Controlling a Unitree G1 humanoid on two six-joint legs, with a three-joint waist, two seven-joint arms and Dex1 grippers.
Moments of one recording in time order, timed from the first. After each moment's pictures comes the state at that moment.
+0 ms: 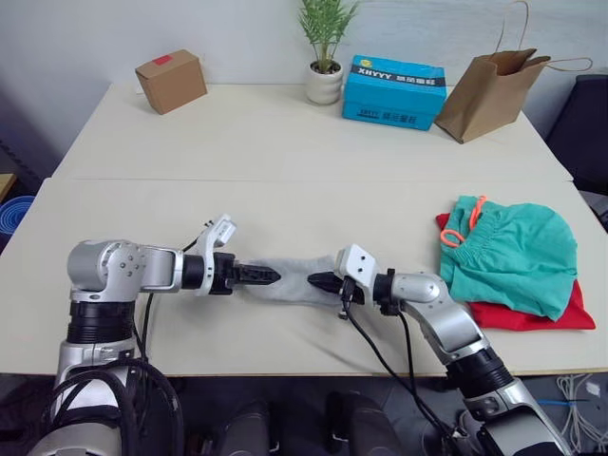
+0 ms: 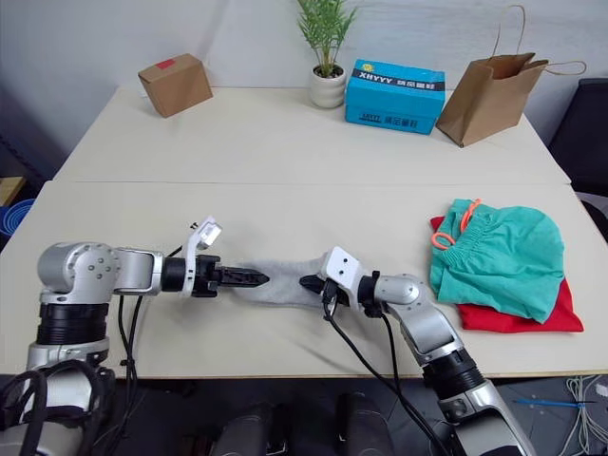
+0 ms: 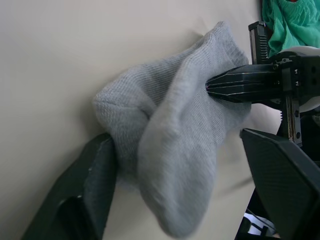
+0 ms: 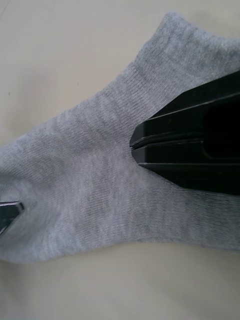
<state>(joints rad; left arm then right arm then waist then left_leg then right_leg) -0.65 0.53 0.14 0.05 -0.76 1.60 -0.52 -0.42 -0.38 0.31 0.06 0.11 0.21 0.87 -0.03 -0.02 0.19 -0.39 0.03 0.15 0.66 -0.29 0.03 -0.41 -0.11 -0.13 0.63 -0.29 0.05</state>
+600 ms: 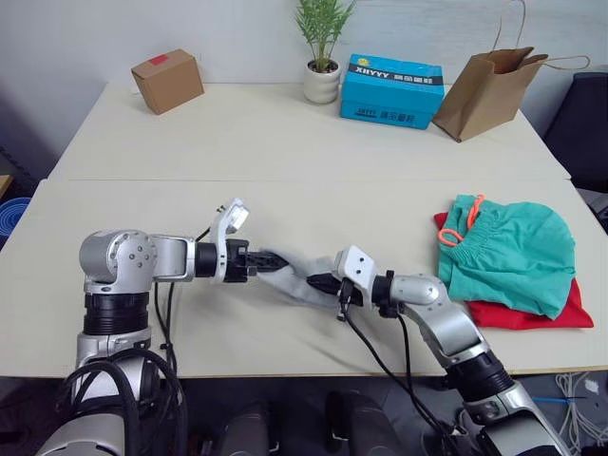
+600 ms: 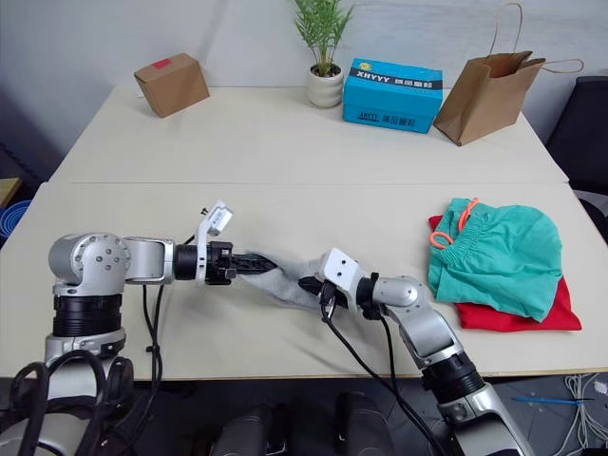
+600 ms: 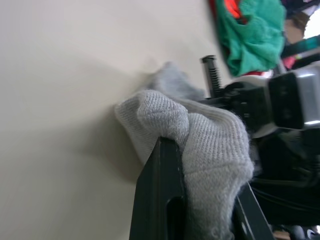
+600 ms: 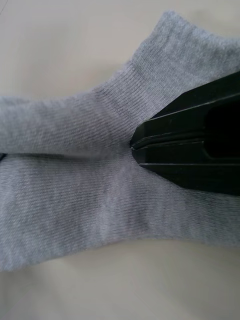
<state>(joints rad) -0.74 0.45 0.17 0.00 -0.79 1.61 -0.55 -0.40 -0.38 0.31 0.01 0.10 0.25 0.86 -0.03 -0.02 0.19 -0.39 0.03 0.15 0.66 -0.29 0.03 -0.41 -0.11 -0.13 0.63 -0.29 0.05</state>
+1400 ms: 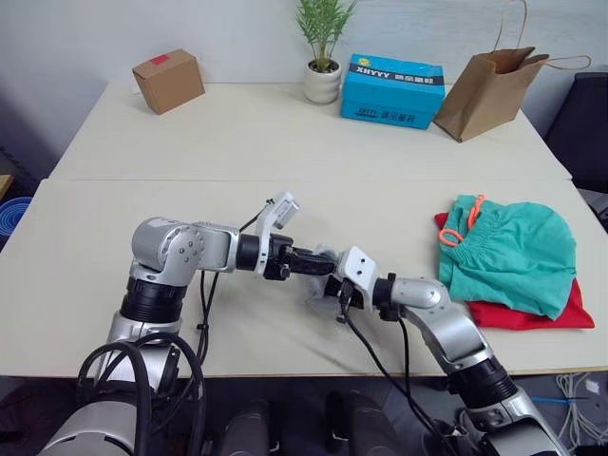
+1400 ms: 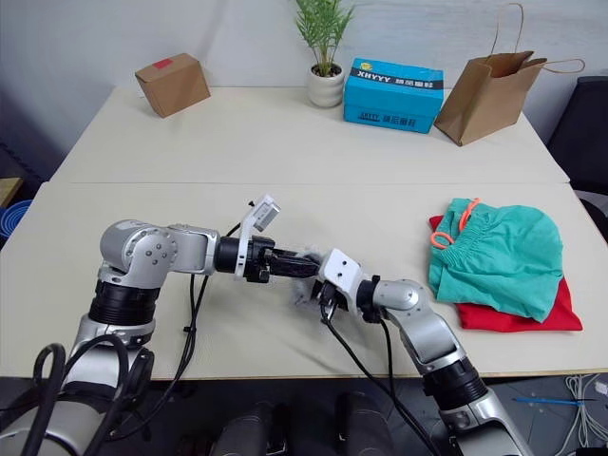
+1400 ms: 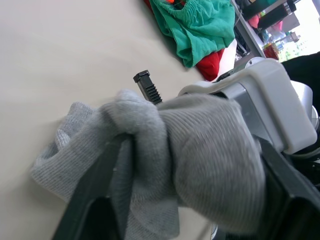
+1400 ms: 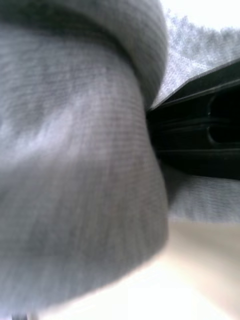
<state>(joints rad) -0.80 0.43 -0.07 0.01 -0.76 1.41 -0.67 -0.37 -0.39 0.29 -0.08 0.12 0.36 0.83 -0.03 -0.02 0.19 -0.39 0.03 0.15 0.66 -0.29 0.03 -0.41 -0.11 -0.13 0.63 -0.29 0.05</state>
